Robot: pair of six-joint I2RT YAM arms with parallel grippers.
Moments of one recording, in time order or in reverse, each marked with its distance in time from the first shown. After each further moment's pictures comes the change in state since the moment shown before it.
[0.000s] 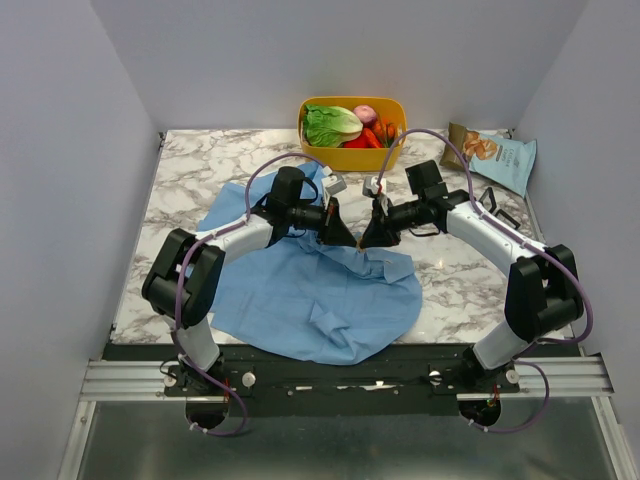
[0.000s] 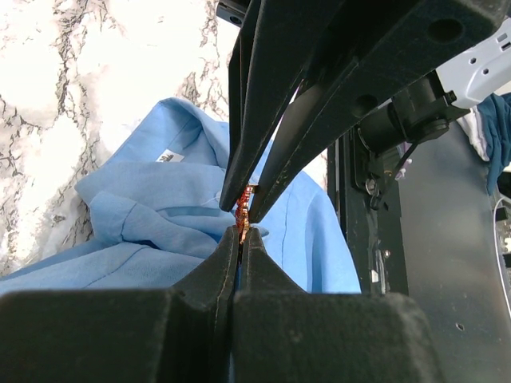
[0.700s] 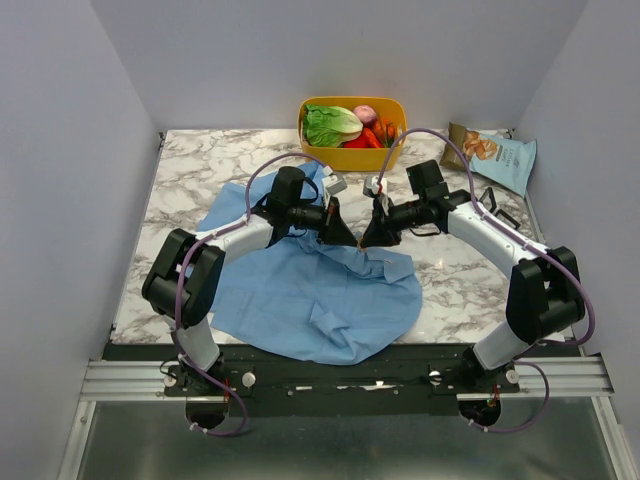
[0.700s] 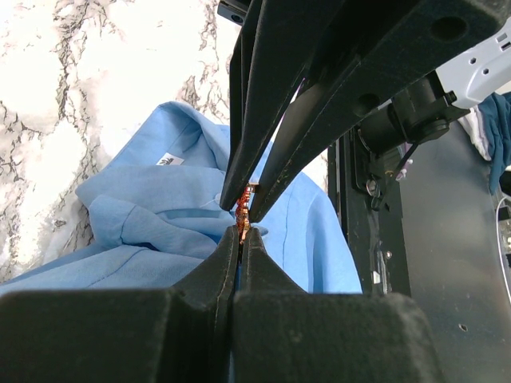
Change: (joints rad) left arm -0.003 0.001 0.000 0.009 0.000 0.002; right arm 0.000 -0.013 0.000 -0.003 0.014 0.000
